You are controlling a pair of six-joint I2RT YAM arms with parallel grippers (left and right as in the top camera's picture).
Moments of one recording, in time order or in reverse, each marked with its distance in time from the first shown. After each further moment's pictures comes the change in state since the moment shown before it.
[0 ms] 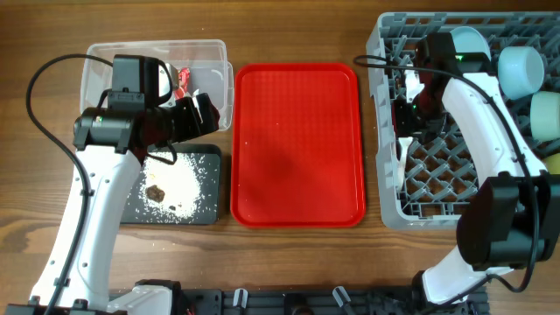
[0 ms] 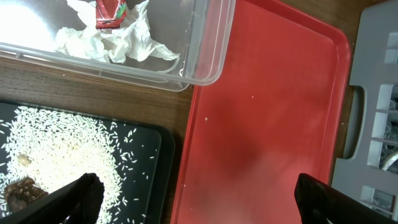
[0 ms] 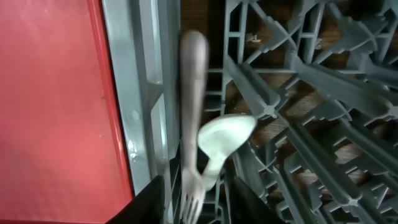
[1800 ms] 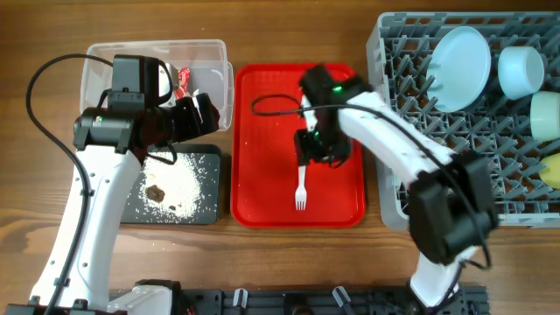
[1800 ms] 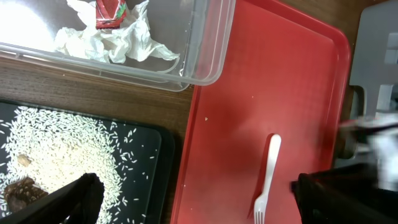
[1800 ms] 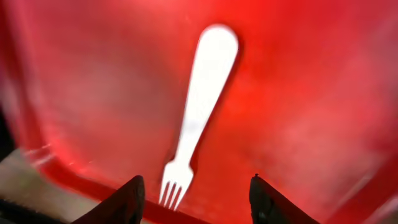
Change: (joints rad) left arm 0.000 0.000 0.000 0.000 0.000 0.000; right arm 0.484 0.135 -0.023 0.122 -0.219 0.279
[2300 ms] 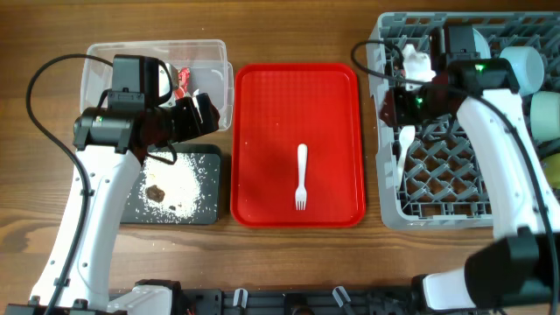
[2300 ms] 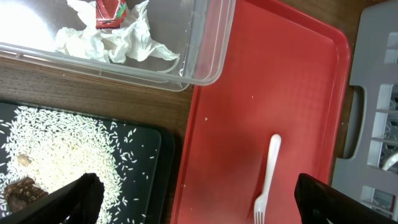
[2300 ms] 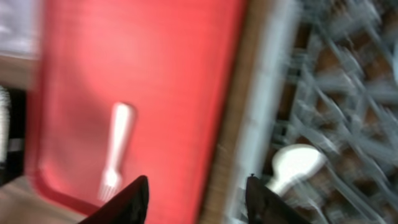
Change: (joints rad) left arm 0.000 0.000 0.000 0.000 0.000 0.000; right arm -0.424 -0.339 0.047 -0.039 -0.016 -0.335
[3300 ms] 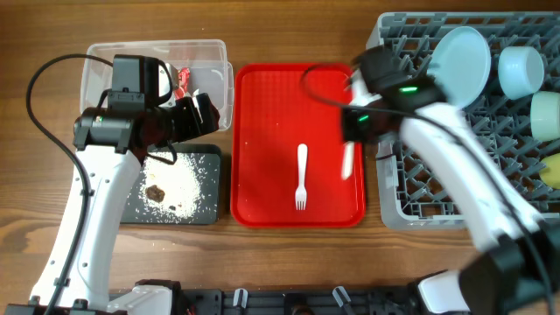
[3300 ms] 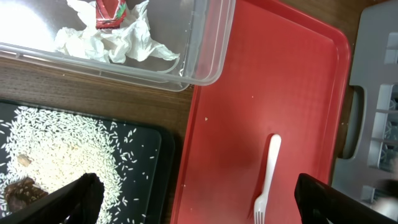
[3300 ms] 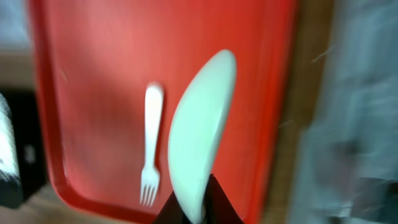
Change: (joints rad) left arm 0.000 0.000 0.000 0.000 0.000 0.000; right arm 0.225 0.000 -0.097 0.056 0.118 0.330
